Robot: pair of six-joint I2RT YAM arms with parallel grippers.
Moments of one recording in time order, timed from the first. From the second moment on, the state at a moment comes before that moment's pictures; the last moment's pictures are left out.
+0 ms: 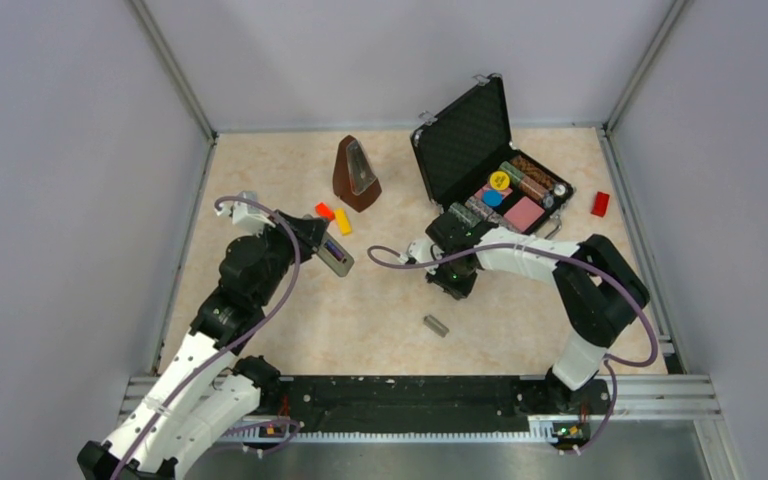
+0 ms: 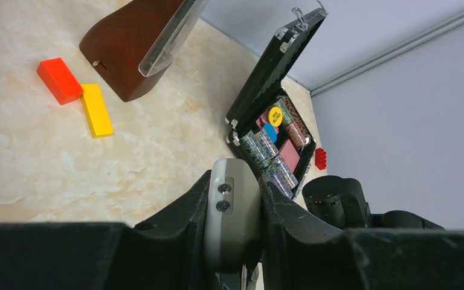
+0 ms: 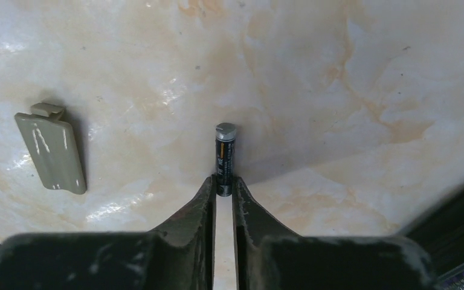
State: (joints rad) left arm -0.46 0.66 0.65 -0.12 -0.15 -0.84; right arm 0.71 1.71 1.03 -0.68 -0.08 -0.45
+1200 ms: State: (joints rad) left arm -0.50 1.34 0.74 0.41 0.55 -1.11; right arm 0.70 1.23 1.26 -0.85 -0.39 0.46
